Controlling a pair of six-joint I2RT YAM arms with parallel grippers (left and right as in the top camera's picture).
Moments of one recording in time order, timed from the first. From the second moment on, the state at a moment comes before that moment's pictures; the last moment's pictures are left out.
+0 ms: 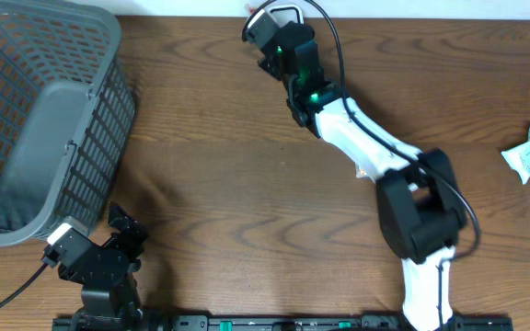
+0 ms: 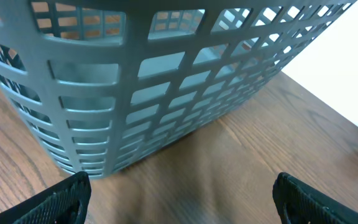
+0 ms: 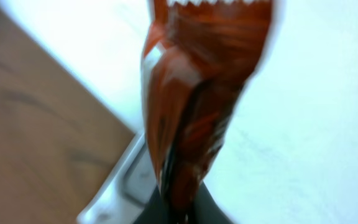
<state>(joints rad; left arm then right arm) -0.11 0.16 0.42 -0.74 -0.55 -0.65 0.50 2.17 1.62 0.31 0.26 -0.59</state>
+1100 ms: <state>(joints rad) -0.11 0.16 0.42 -0.74 -0.55 -0.65 0.48 2.45 2.05 -0.32 0.40 -0.98</state>
